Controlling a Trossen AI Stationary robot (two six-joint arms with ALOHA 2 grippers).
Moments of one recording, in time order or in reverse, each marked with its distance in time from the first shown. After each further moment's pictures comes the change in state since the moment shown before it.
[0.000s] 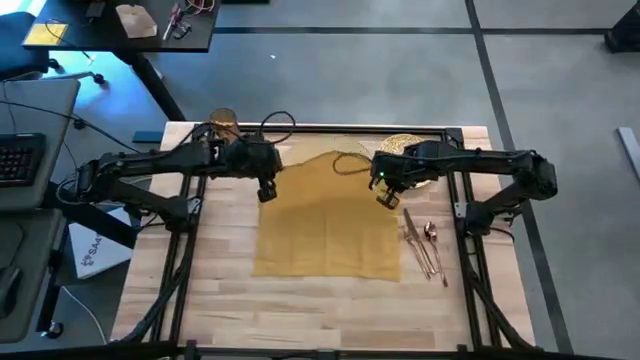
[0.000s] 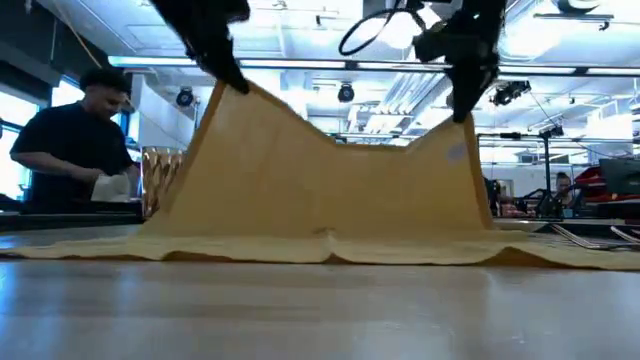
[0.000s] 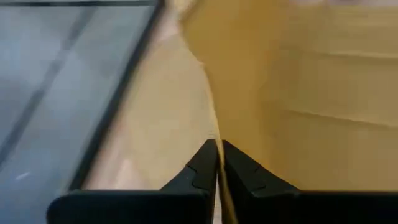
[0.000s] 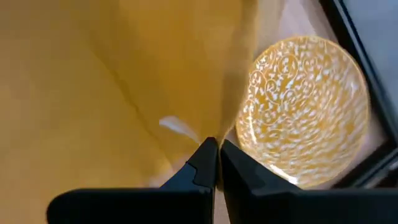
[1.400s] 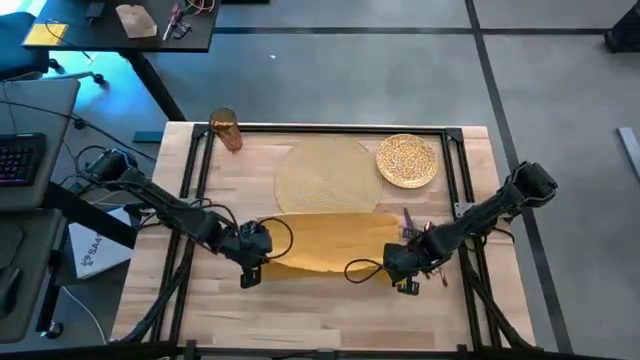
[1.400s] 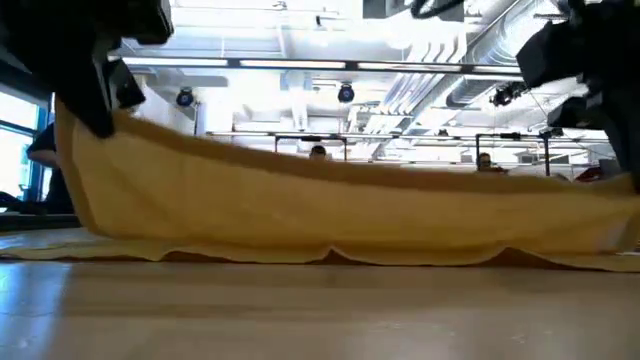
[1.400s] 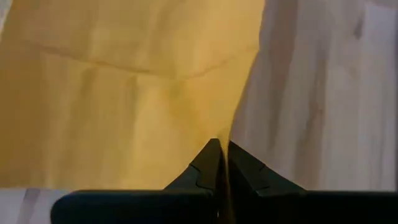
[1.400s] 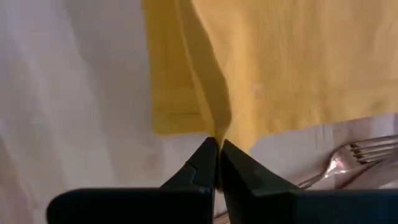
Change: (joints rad) left arm -0.677 0.157 -0.284 0.172 -0.038 -0.762; right arm 0.636 0.062 -0.413 0.455 -0.194 0.446
